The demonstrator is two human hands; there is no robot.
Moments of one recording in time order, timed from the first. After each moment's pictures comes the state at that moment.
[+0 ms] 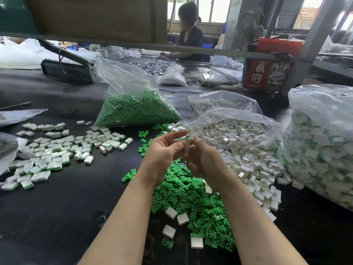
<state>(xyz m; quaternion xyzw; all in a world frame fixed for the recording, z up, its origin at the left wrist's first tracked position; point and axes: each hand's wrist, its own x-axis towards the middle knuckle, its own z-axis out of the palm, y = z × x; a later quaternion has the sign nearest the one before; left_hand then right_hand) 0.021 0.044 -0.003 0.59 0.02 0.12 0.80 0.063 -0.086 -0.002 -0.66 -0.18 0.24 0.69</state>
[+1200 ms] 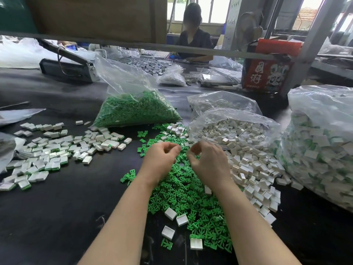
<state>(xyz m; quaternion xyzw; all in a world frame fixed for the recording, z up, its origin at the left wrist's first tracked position) 0.024 0.053 -0.020 0.80 0.13 0.14 0.57 0.073 -0.087 -0.018 -0.93 -0.22 -0.13 0.27</state>
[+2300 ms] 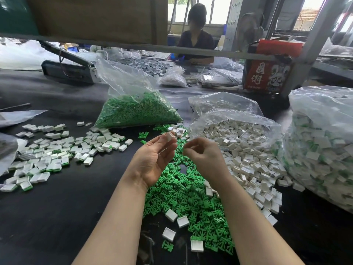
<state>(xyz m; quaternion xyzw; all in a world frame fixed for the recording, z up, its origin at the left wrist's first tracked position) 0.020 0.064 -0.003 0.40 0.11 0.07 0.91 0.065 -0.084 0.000 -0.80 -0.20 0.03 0.57</state>
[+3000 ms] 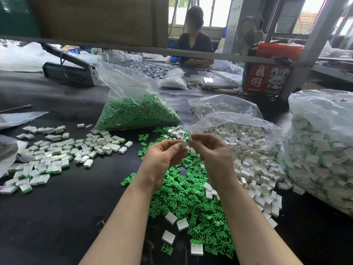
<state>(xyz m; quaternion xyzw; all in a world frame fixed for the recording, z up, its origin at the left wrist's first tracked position) 0.019 0.048 -0.006 0.56 0.08 0.10 0.82 0.065 -0.090 0.003 -0.63 -0.17 0.00 0.76</state>
